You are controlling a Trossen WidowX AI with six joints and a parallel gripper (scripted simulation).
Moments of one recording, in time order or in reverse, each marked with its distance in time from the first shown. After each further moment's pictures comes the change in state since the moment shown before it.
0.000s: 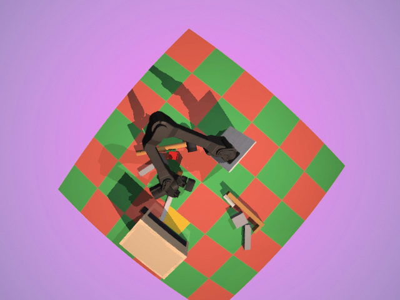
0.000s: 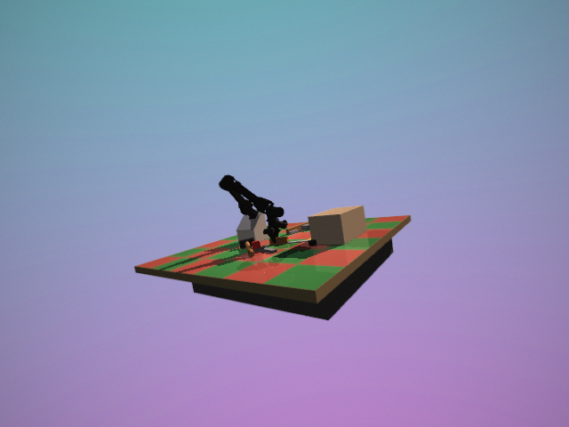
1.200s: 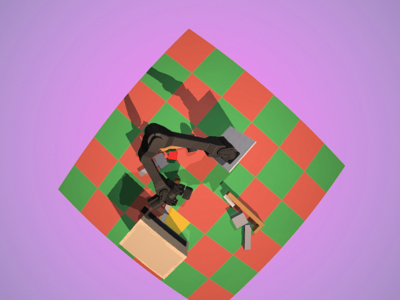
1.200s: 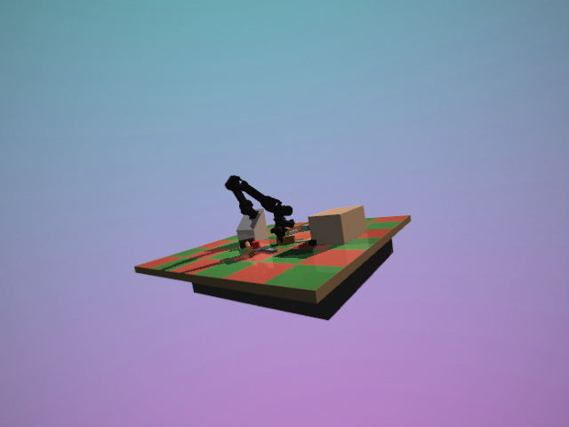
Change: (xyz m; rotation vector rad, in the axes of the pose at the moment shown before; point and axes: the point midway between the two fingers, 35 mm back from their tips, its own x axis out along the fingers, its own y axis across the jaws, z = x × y) arm -0.001 0.003 0.044 -0.005 0.001 -0.001
